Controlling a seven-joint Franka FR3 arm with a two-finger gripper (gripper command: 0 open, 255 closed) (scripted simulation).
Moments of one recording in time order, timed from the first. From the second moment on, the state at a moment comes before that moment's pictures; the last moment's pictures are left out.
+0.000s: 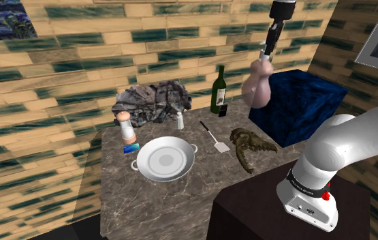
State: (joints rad) arm -0.15 -0.62 -0.19 -2.03 -0.13 1.47 -0.47
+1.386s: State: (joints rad) arm -0.13 -0.46 -0.19 -1.59 -0.11 1.19 -0.50
